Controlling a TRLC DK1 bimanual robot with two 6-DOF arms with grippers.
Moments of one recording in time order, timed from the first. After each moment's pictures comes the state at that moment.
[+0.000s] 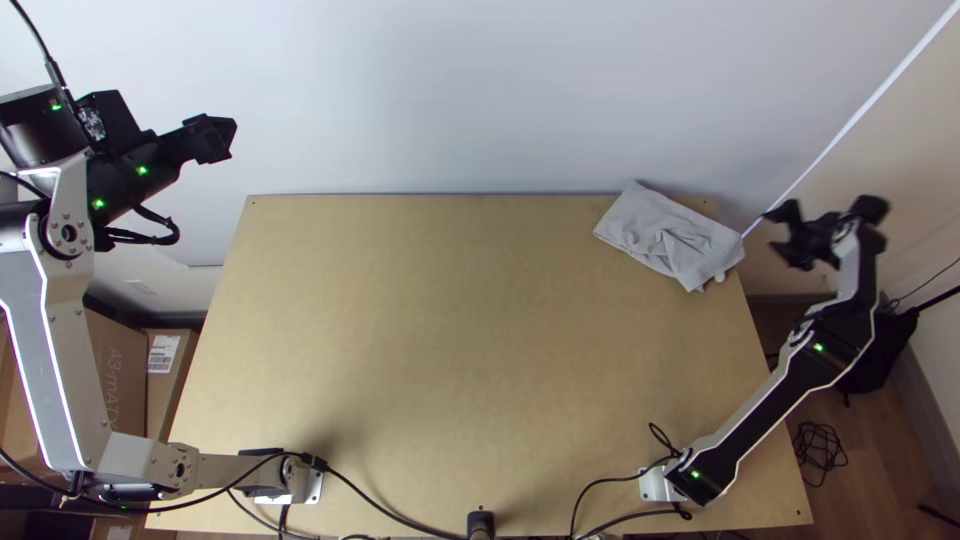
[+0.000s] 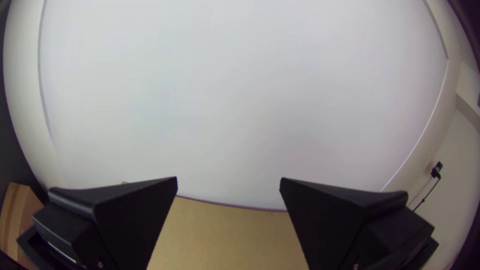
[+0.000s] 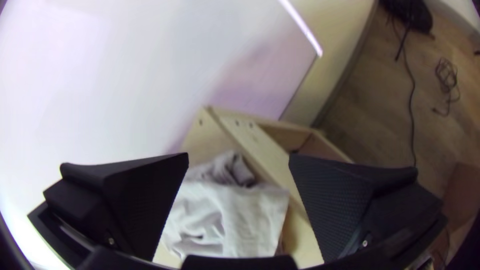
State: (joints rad) left arm 0.13 1.46 2.19 -1.03 0.18 -0.23; right arm -0.68 2.35 2.18 -0.69 -0.56 0.49
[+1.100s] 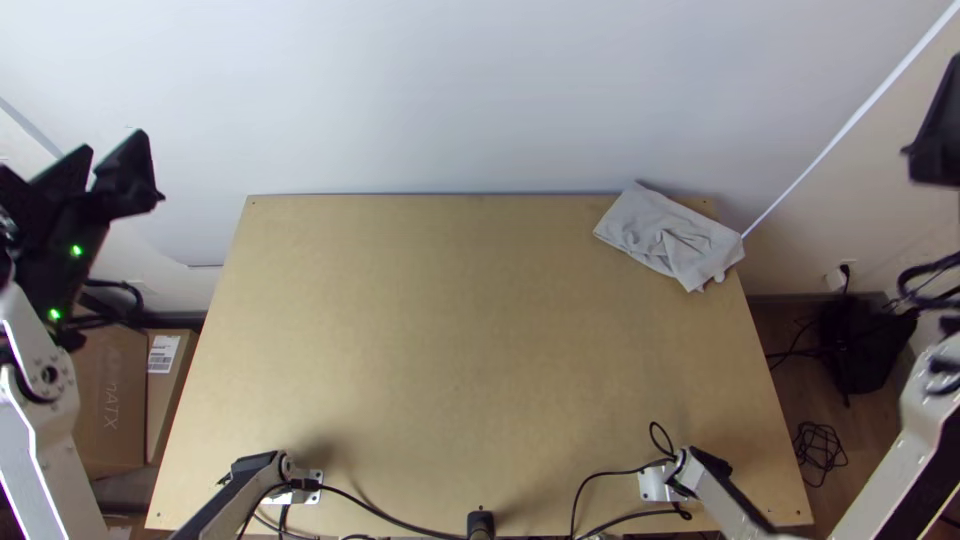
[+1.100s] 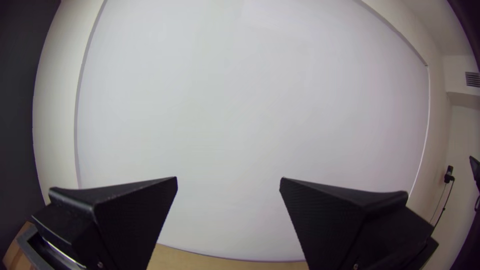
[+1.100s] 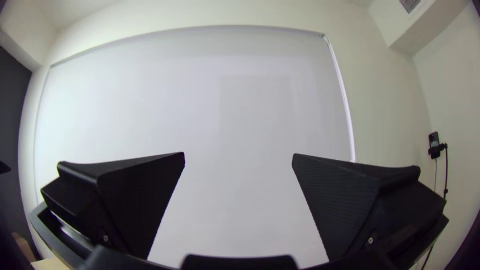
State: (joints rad) left arm 0.25 1.02 1.72 -0.59 0.14 -0.18; right arm -0.41 1.05 1.77 -0.17 -0.35 0.25
